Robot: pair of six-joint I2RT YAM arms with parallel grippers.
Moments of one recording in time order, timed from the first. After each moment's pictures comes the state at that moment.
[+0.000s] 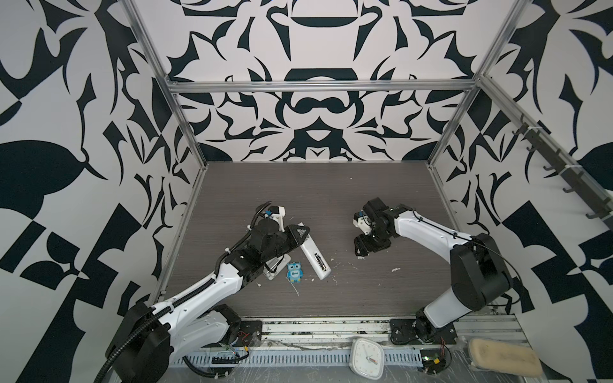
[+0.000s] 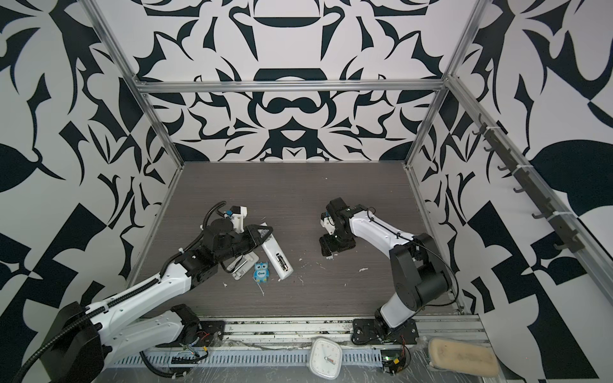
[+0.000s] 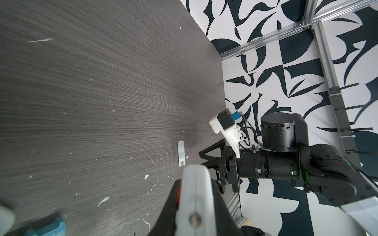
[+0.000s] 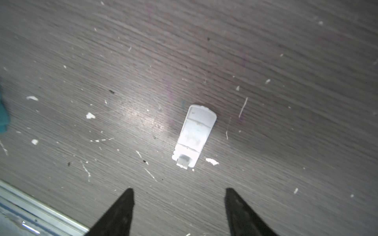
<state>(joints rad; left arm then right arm) -0.69 1.05 0.57 0.09 0.19 -1.08 0.44 1.60 1.03 -0.86 -0.22 0.08</state>
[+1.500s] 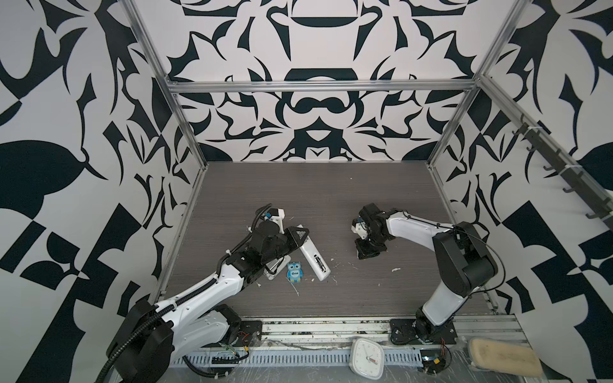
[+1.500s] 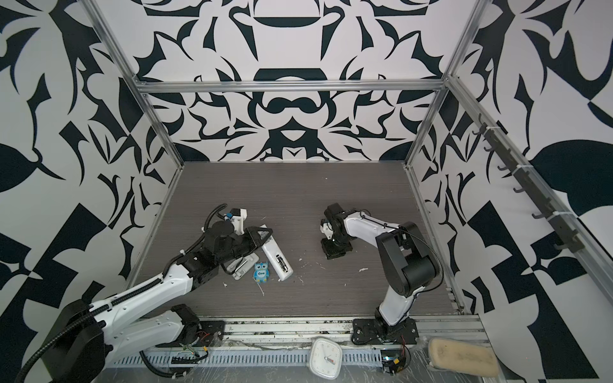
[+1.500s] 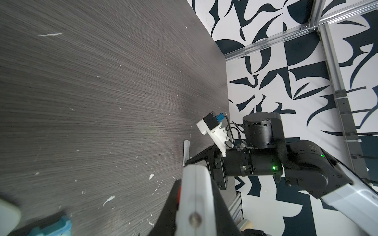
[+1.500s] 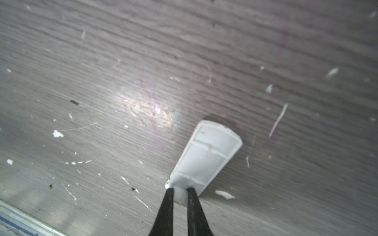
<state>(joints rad) -0.69 1.06 0.53 0.13 0.18 -1.10 0.44 1.71 0.99 -0.78 -0.26 0.13</state>
